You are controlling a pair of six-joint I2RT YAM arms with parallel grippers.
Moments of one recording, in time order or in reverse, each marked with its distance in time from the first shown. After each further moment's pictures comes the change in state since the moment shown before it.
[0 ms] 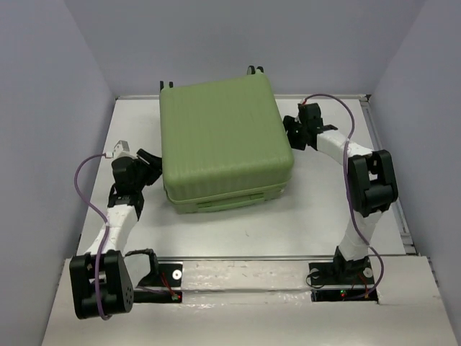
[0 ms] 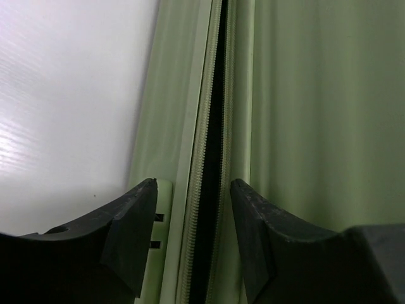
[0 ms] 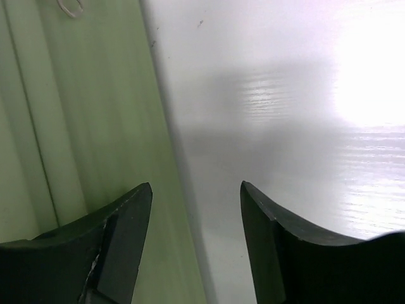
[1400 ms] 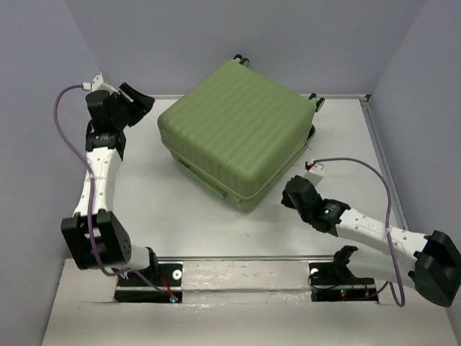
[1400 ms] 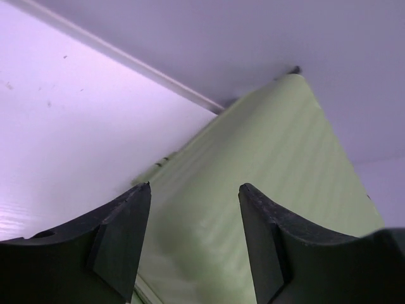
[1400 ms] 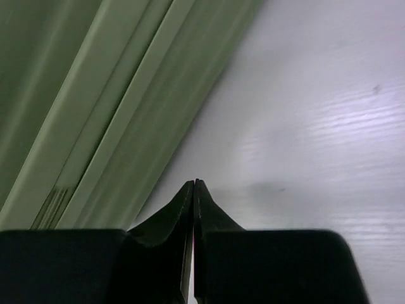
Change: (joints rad) left arm 0.008 0.268 0.777 -0.310 0.035 0.137; right arm 0.651 -0.819 -0.767 -0.016 0.766 0.419
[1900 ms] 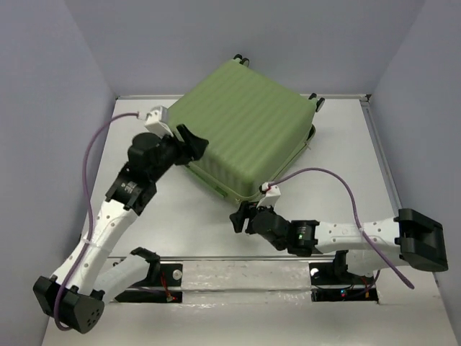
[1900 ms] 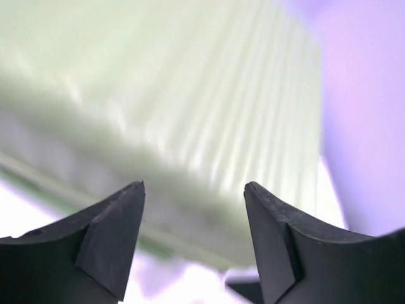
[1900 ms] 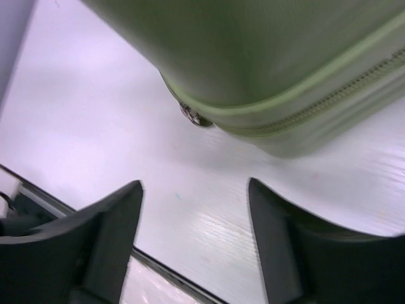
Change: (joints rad) left arm -0.602 -0.407 -0.358 -0.136 -0.226 0.046; right arm 0.433 0.220 0.060 0.363 0.095 -0.050
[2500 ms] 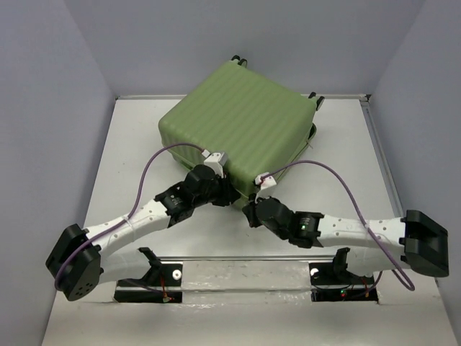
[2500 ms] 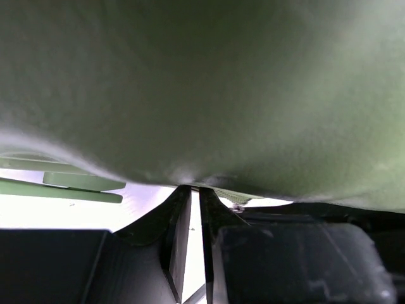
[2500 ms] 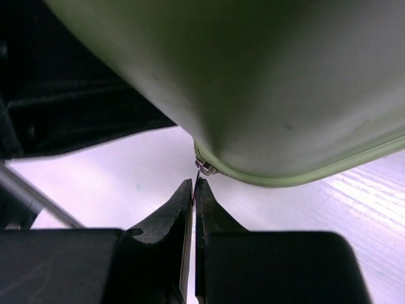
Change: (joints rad) left arm -0.322 0.215 -0.221 0.211 0.005 -0.064; right arm -0.122 -0.090 0.002 -0.087 -0.269 -0.266
